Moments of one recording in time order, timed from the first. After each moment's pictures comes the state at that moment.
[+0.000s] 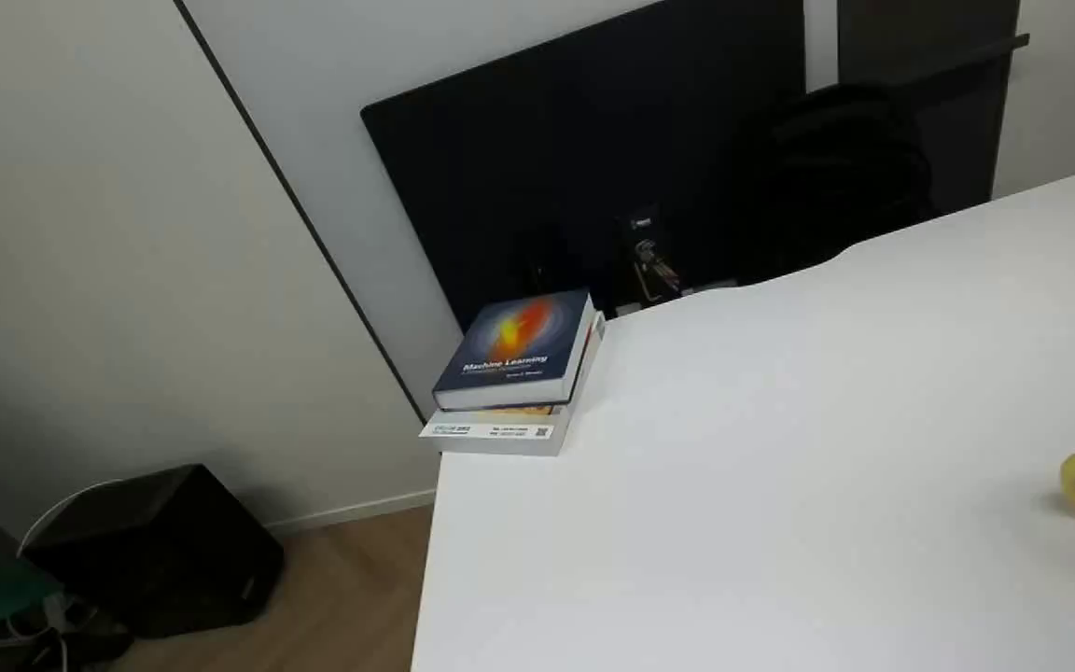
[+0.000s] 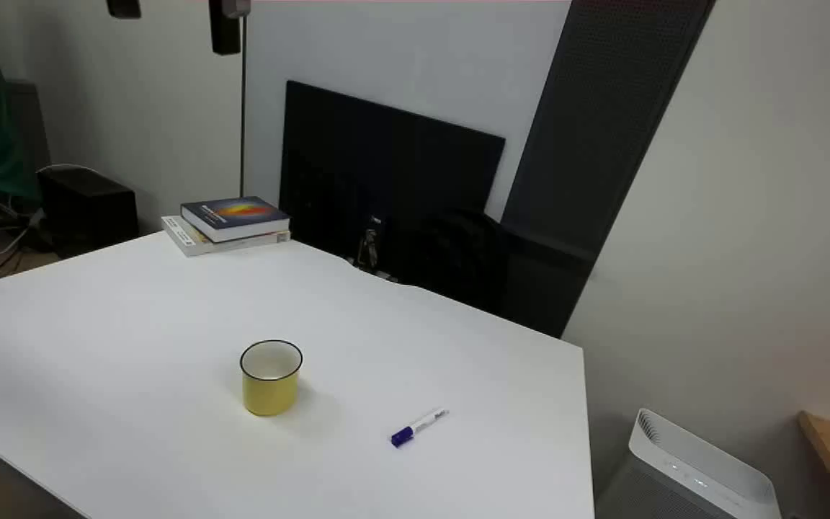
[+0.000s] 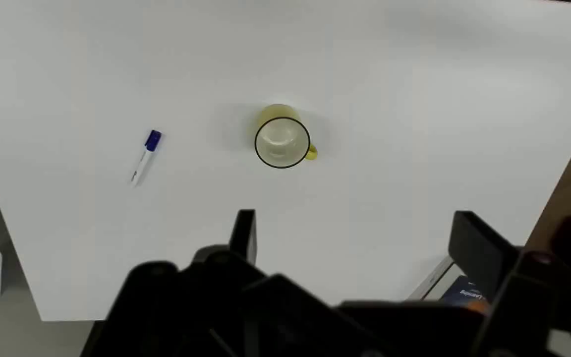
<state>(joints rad) 0.03 -0.90 -0.07 -2.53 0.06 1.84 -0.12</state>
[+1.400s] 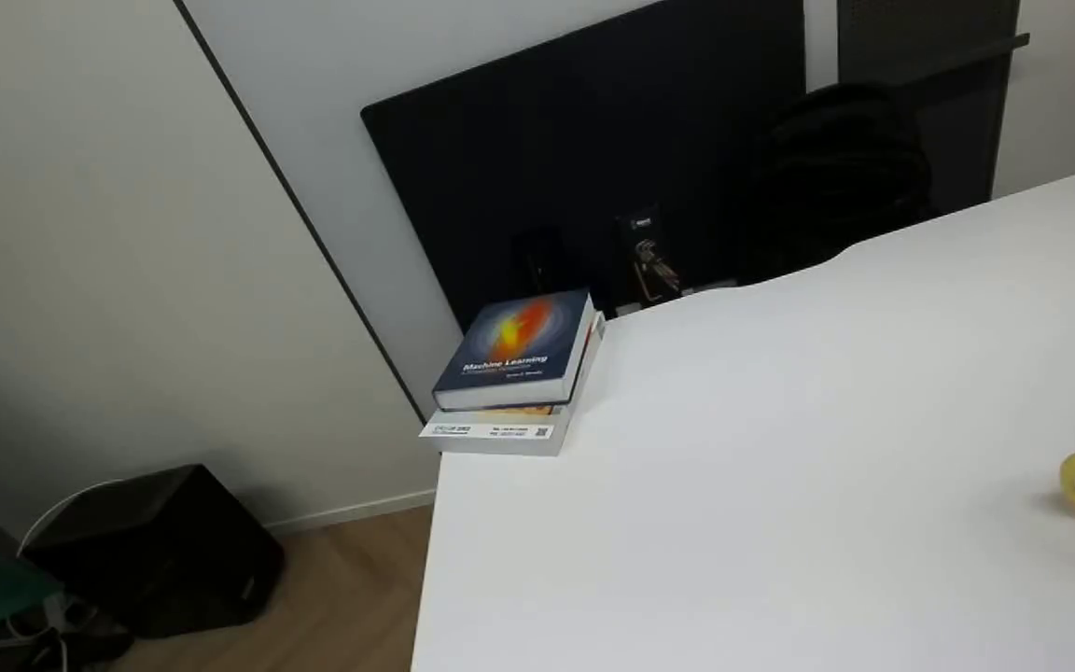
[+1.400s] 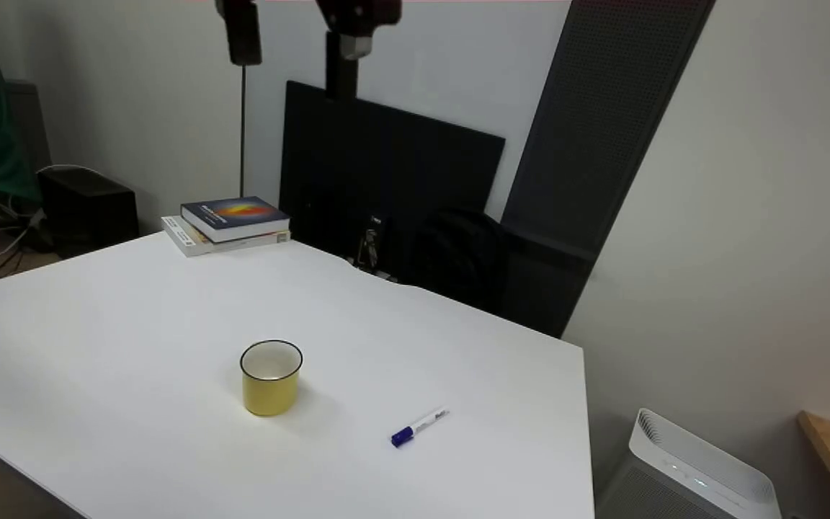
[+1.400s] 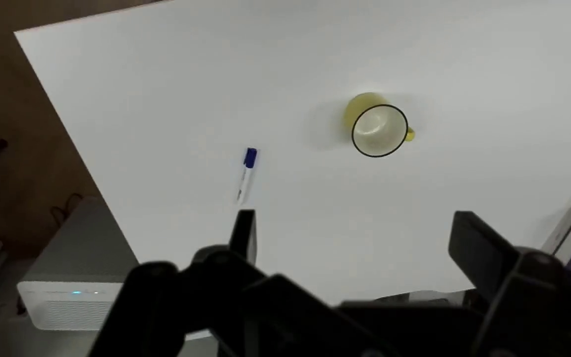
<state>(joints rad) -0.18 -0.88 -0.16 -2.55 -0.04 1.88 -0.10</state>
